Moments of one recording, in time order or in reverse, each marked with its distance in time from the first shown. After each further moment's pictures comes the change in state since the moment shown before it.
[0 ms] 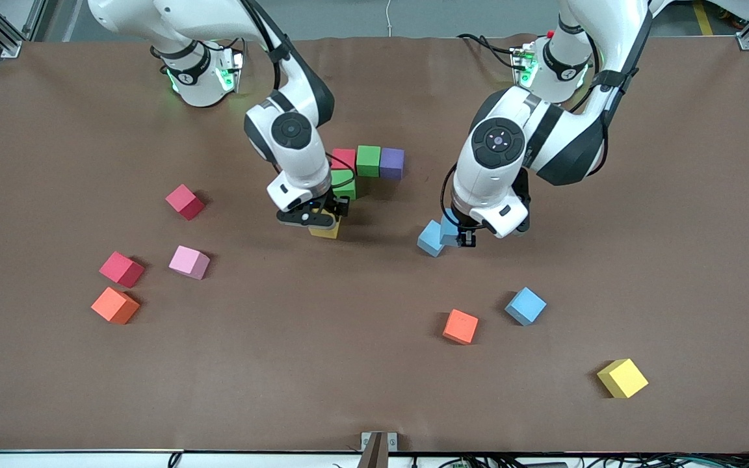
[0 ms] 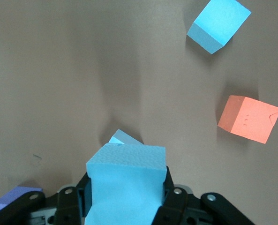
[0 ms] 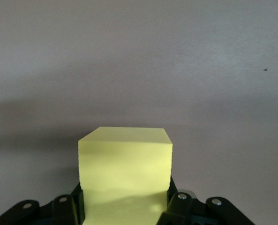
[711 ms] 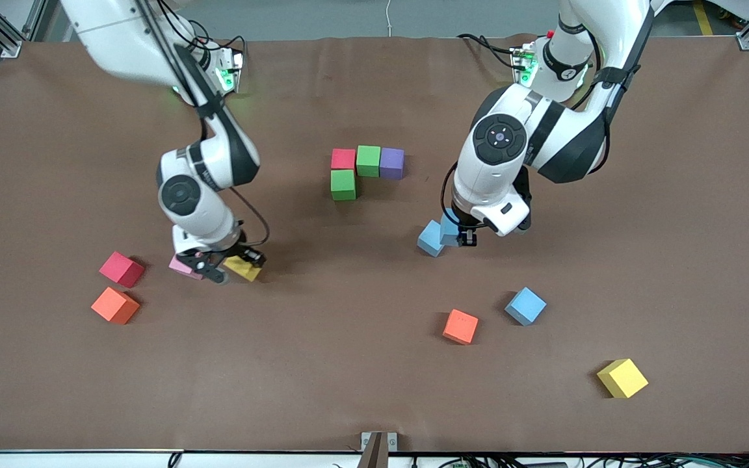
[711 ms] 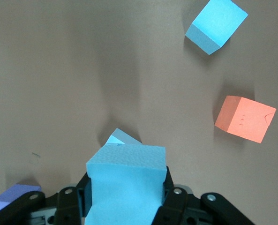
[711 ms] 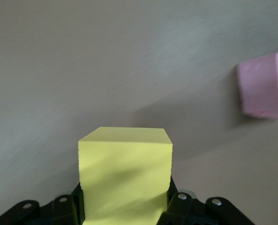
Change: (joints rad) left arm 0.001 -0.007 0.002 -0.001 0.000 0.004 -0.002; right arm -0.303 -0.003 -0.003 0.008 0.021 -0.040 -0.012
